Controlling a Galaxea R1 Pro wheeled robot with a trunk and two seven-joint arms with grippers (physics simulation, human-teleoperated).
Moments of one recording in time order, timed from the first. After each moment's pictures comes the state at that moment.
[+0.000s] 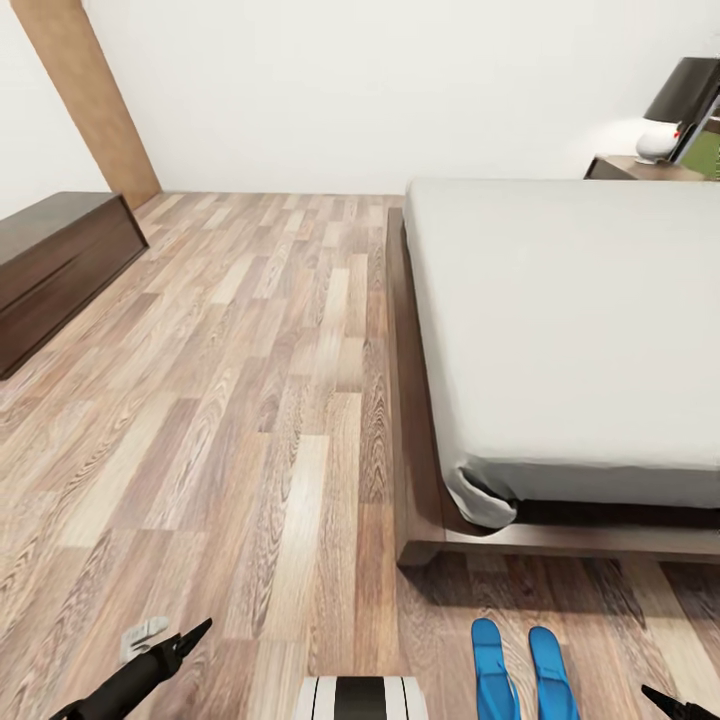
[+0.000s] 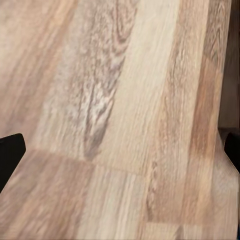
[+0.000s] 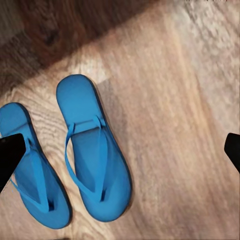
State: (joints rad) left arm -0.33 0.22 0.46 -0.44 0.23 0.05 -0.88; right arm -0.45 -0.58 0.34 0.07 -0.97 -0.02 0.87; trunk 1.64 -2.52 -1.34
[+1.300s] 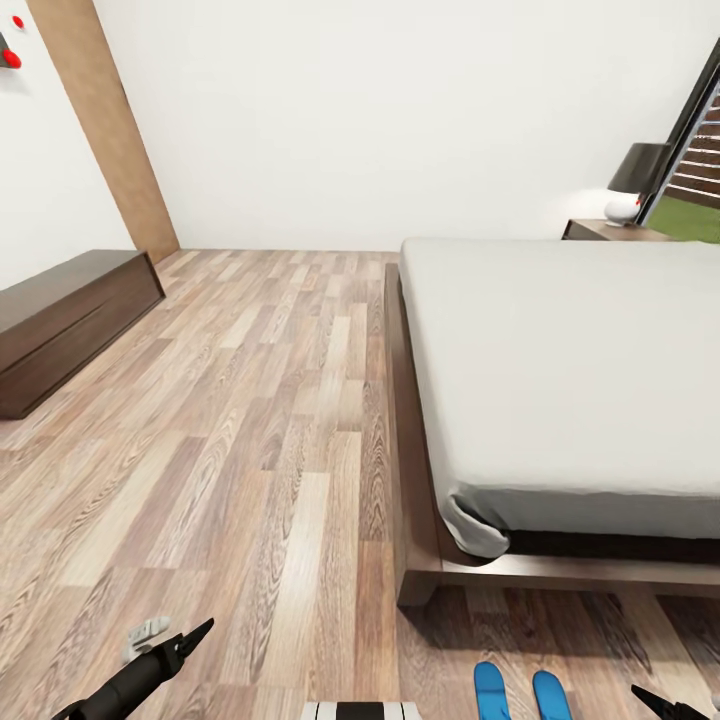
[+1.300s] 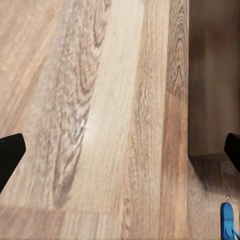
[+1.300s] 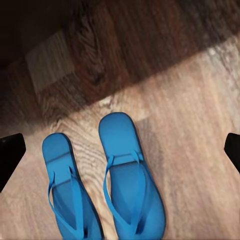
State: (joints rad) left arm -0.33 0.22 0.46 -0.44 0.23 0.05 -0.88; right arm -0.45 -0.56 0.34 0.07 -0.97 -0.02 0.88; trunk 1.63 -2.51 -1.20
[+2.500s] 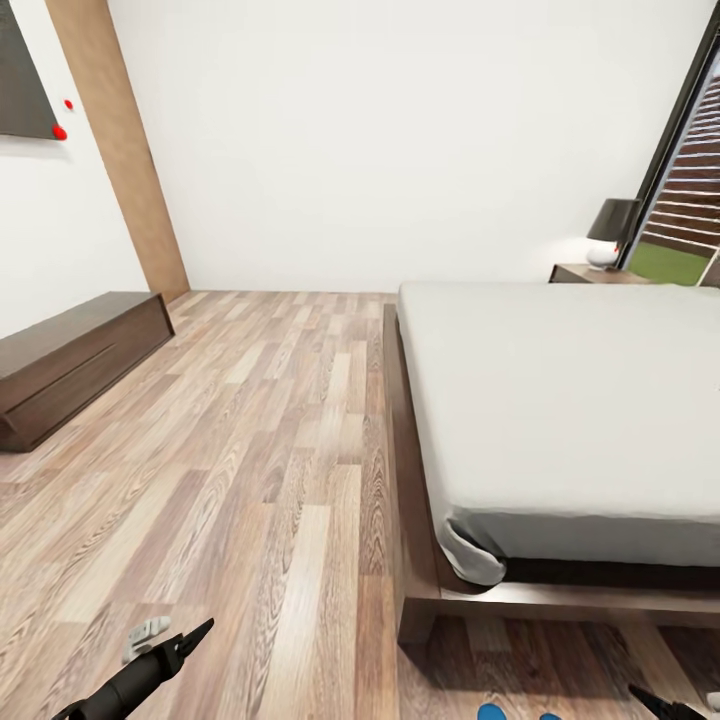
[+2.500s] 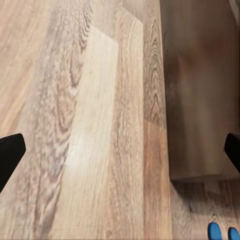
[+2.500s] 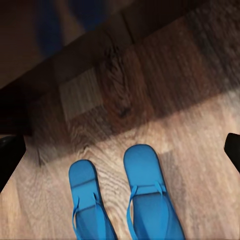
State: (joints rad) left arm -0.33 0.22 0.46 -0.44 0.23 0.05 -0.88; right arm -0.45 -0.56 0.34 0.07 -0.97 -0.02 0.88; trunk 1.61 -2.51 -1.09
